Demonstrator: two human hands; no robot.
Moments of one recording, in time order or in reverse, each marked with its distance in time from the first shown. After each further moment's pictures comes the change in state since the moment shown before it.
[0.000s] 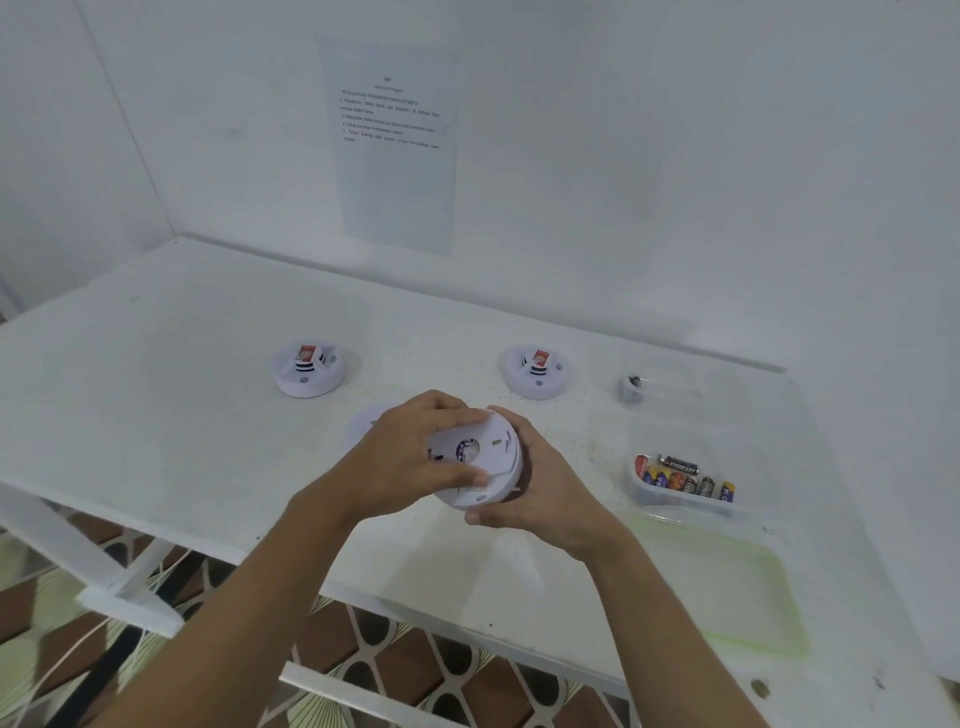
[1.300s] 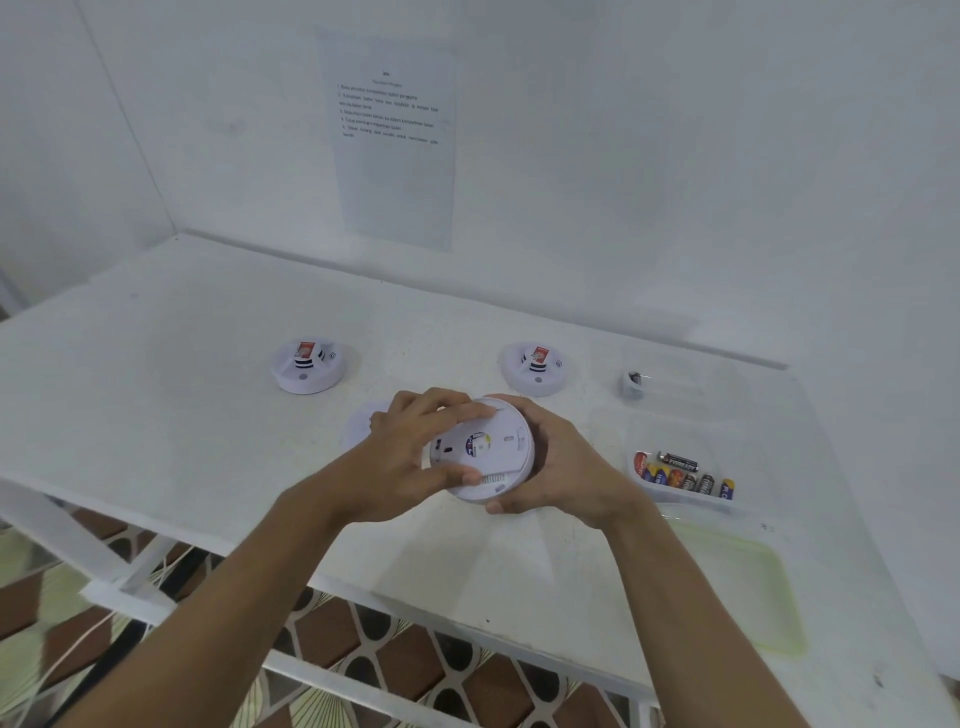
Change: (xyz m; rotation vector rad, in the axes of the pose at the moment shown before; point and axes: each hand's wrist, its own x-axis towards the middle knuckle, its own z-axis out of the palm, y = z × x) left_hand -0.007 -0.002 -0.003 0.185 -0.122 0.071; right_hand 0.007 -0.019 -0.028 -0.080 -0.077 -0.032
